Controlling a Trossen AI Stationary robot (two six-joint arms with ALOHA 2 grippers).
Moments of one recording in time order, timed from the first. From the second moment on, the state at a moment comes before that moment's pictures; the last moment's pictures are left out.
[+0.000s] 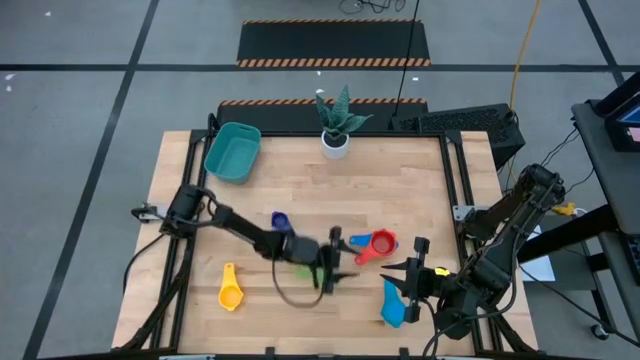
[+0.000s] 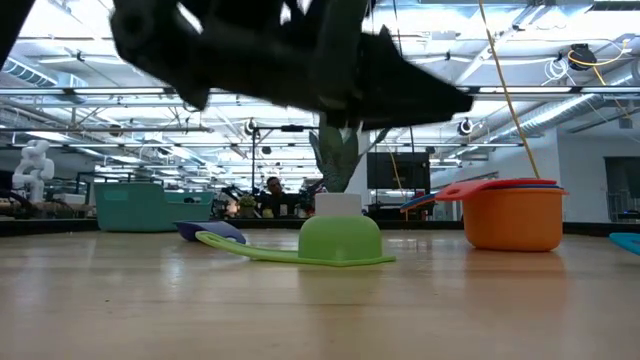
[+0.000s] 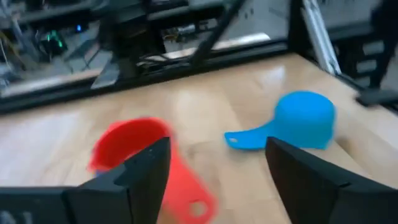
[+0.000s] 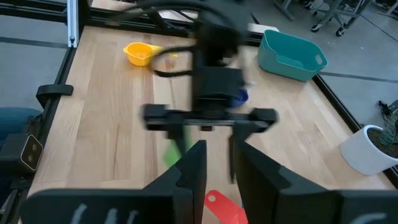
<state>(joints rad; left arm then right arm) -0.27 2.06 1.07 0.77 -0.12 0.15 0.87 1.40 1.25 -0.79 0.94 0.61</state>
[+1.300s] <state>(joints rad) -0.31 2.28 1.38 0.37 -0.54 0.09 0.87 1.40 1.25 -0.74 0.88 0.58</state>
